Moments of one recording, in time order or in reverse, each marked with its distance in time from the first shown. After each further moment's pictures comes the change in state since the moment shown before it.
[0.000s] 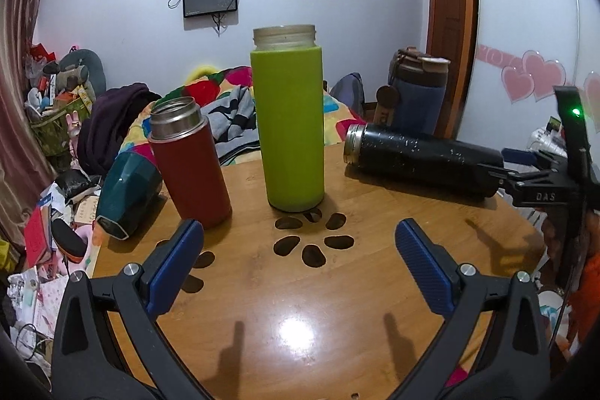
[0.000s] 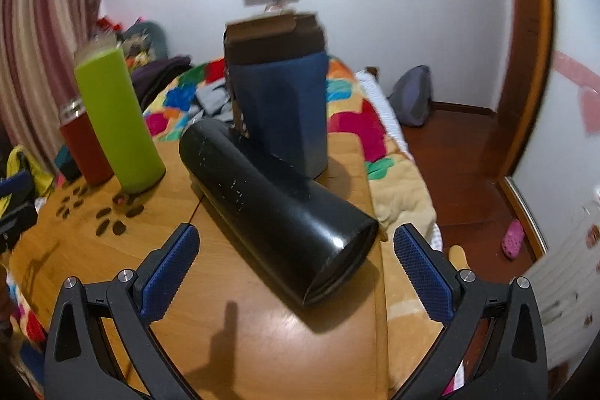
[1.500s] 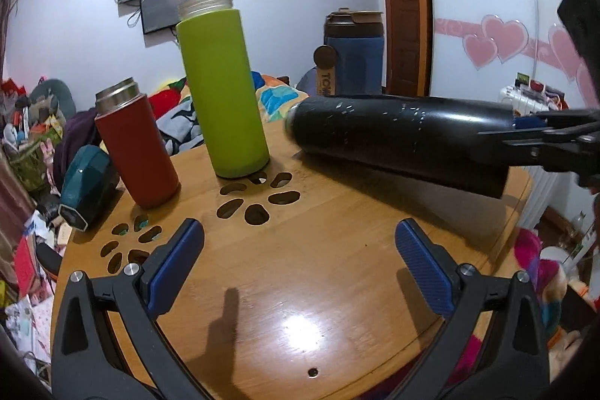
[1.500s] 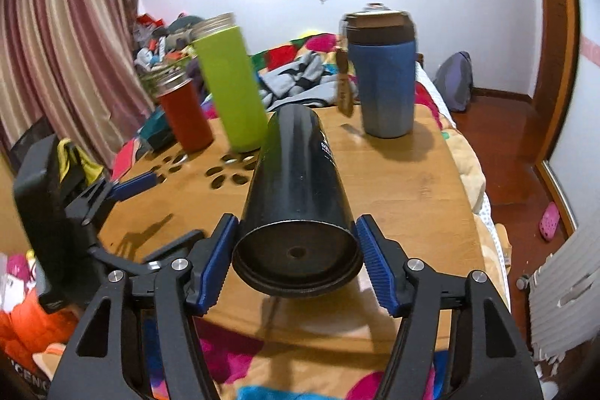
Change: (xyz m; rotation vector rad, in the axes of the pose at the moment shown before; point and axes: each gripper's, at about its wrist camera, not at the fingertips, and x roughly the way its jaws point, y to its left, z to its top) left arm 0.003 -0.039 -0.048 0.156 -0.020 -0.090; right arm -0.073 0.079 -0.045 0.021 0.018 0.172
